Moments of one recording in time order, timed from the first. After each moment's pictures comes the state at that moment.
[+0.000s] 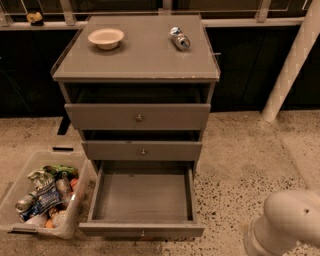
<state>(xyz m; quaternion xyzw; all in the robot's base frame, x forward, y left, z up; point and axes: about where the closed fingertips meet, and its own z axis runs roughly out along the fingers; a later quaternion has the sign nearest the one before) 0.294 -0.240 0.569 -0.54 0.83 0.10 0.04</state>
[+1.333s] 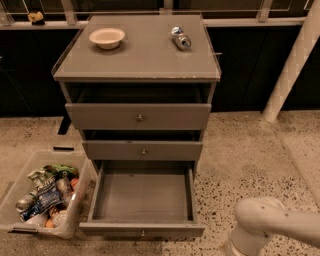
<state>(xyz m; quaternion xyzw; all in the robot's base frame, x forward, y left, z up) 0.261 -0.222 0.446 -0.60 0.77 0.20 -0.07</state>
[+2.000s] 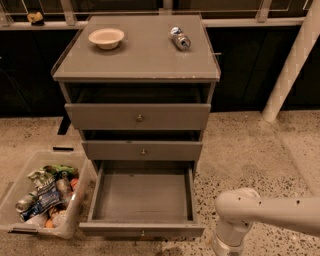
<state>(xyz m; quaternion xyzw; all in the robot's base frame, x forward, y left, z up) 0.283 -0.196 0.425 -0.69 0.69 0.21 -0.10</state>
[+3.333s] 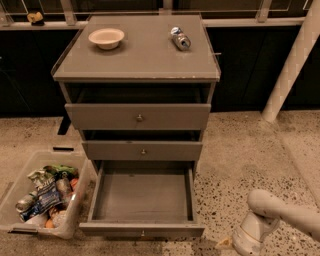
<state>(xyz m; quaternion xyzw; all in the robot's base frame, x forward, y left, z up) 0.295 -0.253 0.370 -0.65 0.65 0.40 -0.02</state>
